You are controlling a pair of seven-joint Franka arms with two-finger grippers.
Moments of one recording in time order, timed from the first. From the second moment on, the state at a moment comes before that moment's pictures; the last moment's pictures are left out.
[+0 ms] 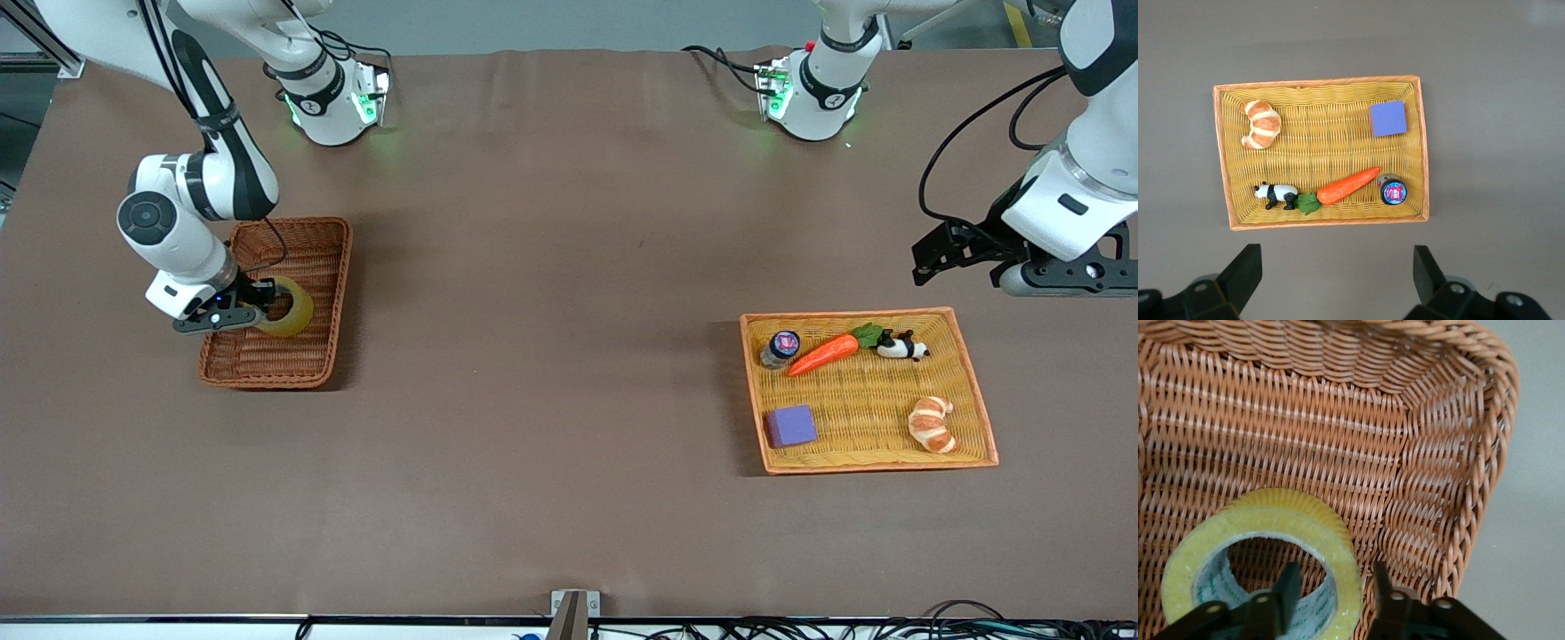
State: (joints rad) left arm -0.07 0.02 -0.06 -1.66 -0.01 1.77 -0.10; right arm 0.11 0.18 -0.22 -2.46 -0.26 2.63 -0.10
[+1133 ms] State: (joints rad) left arm -0.07 0.02 -0.06 -1.66 -0.01 1.77 -0.10; right arm 0.00 0.06 -0.07 -1.64 -0.01 1.70 -0.05
